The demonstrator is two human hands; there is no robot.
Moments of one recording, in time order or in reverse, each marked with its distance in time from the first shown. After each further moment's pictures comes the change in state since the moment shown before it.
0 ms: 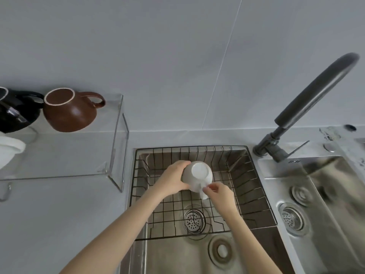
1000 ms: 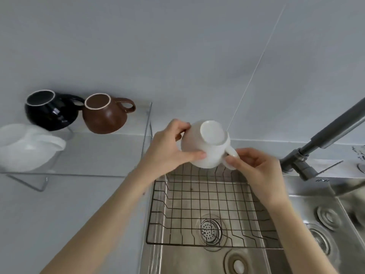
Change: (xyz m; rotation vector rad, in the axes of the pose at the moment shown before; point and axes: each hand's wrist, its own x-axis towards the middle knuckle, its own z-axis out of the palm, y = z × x) left_hand -0.047 0.057 -0.116 -0.294 0.394 0.132; right_hand -0.038 -0.118 -0.076 0.398 0.006 -0.479
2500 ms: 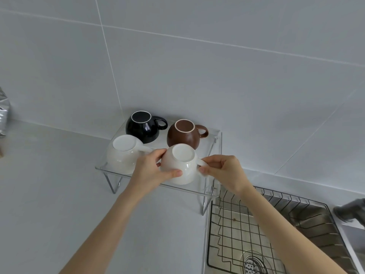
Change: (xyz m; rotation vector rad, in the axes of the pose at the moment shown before) left_hand -0.083 -0.088 -0.179 0.013 0.348 -0.185; right_hand 0.023 -0.058 0.210 -0.068 -0.421 -0.023
